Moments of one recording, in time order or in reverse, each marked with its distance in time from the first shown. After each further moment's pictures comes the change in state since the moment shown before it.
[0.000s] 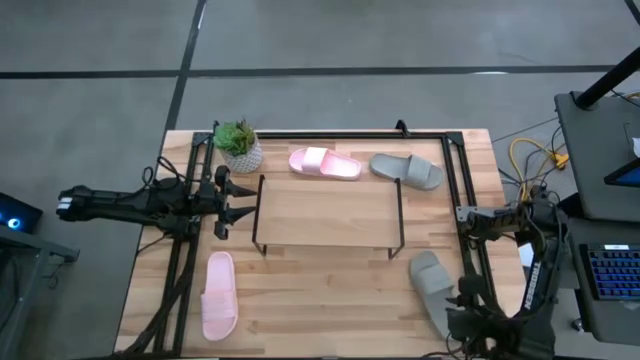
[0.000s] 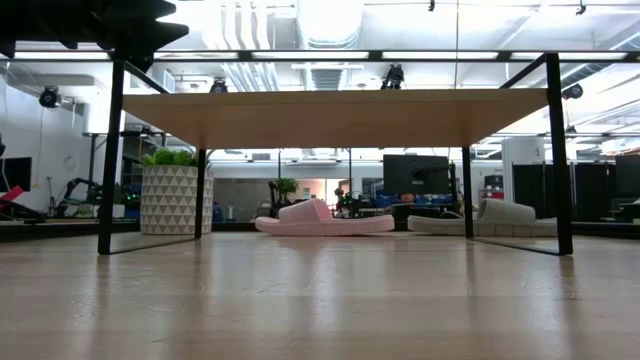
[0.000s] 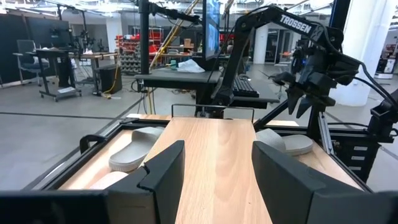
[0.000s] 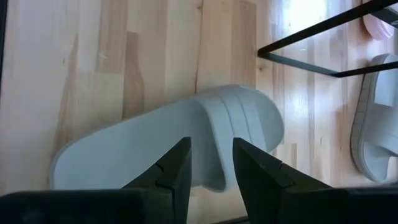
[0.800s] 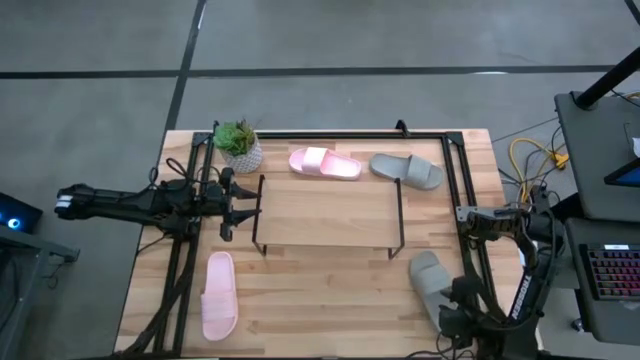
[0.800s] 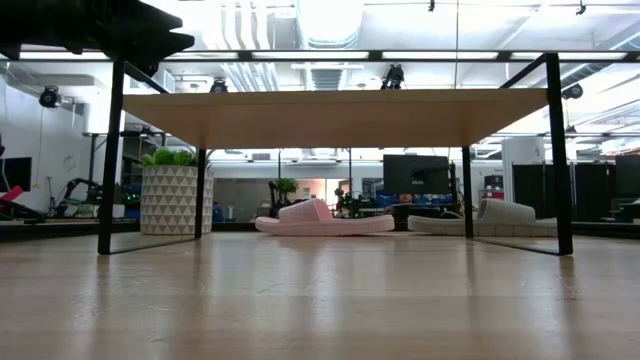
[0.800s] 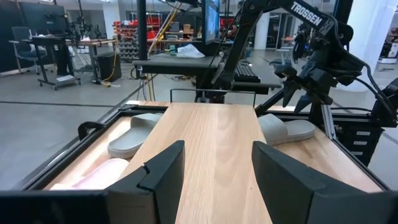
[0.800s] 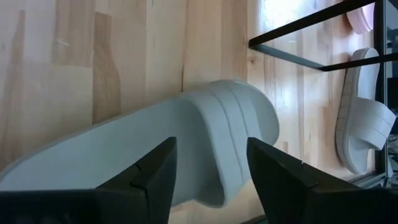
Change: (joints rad) left arm 0.000 0.009 0.000 -0.001 0.000 0.001; right arm -0.020 0.084 -0.064 0.022 0.008 0.007
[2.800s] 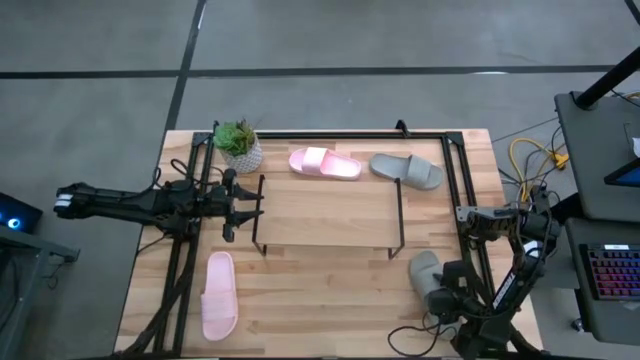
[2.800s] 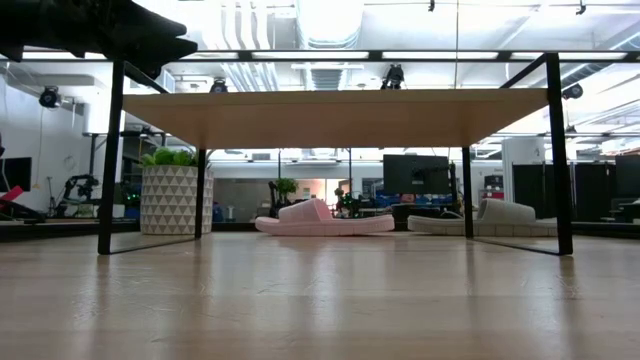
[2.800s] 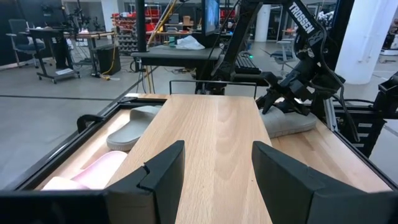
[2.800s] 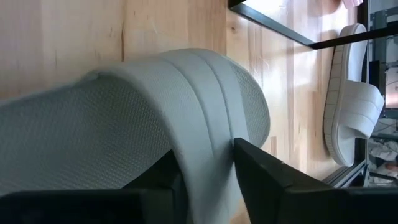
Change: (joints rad) left arm 0.000 0.028 0.000 0.000 0.000 0.000; right arm -0.062 -0.001 -0.280 0.155 0.012 -0.008
